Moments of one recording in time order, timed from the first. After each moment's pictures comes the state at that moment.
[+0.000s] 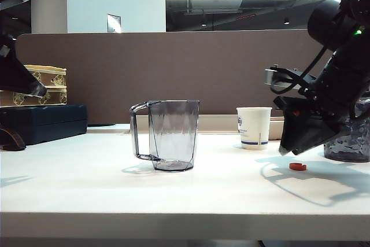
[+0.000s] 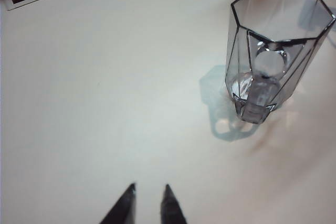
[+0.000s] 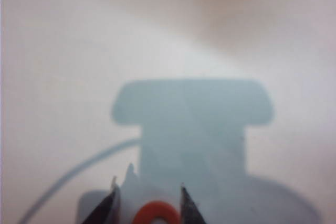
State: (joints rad) left arm -0.18 0.89 0.37 0.08 0.35 0.30; right arm 0.27 1.62 0.85 -0.14 -0.22 -0.12
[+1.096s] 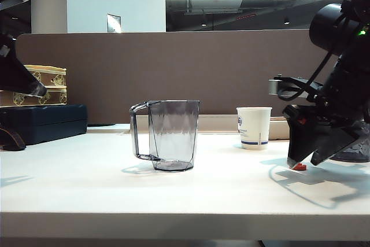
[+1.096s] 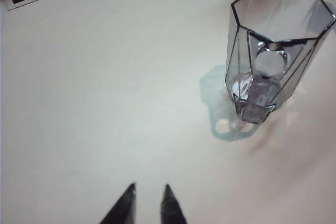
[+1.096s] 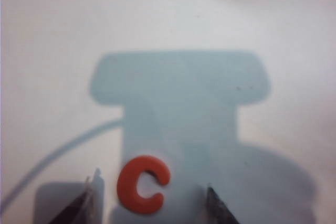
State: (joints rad) left arm -0.18 0.89 0.37 0.08 0.35 0.30; right arm 0.27 1.61 0.85 -0.25 -0.18 -0.17
